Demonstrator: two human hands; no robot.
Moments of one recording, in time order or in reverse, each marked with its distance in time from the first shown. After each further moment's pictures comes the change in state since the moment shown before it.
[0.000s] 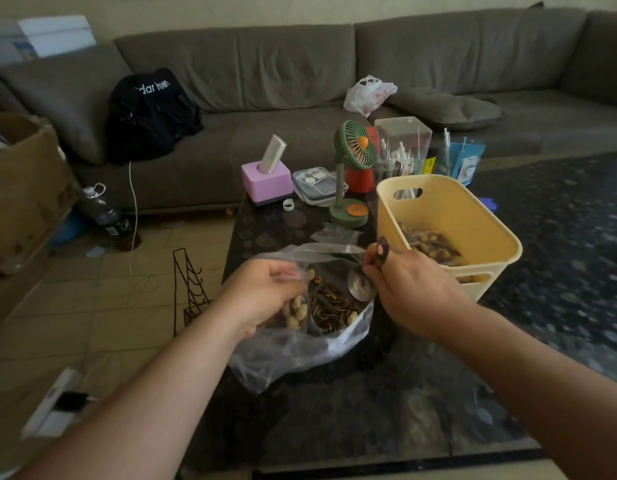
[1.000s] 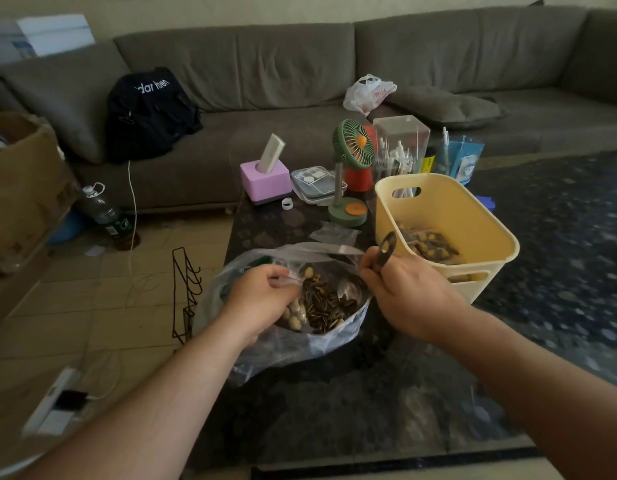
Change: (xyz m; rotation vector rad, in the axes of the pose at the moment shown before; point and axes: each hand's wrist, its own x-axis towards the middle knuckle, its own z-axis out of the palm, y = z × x) left_hand -0.001 -0.010 0.010 0.108 0.106 -0.016; right_hand -0.005 -0.002 -0.001 0.114 -0.039 -0.006
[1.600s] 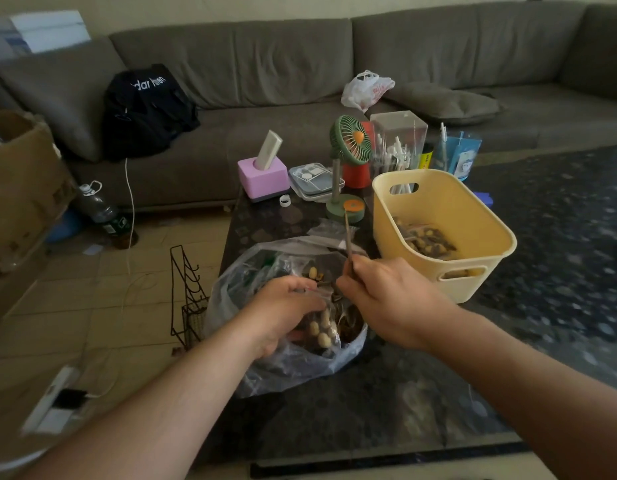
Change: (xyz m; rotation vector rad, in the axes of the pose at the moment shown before) left_hand -0.008 0.000 0.028 -0.248 -0.254 -0.135; right_hand -0.008 -0.022 0.003 0.054 -0.029 -0.075
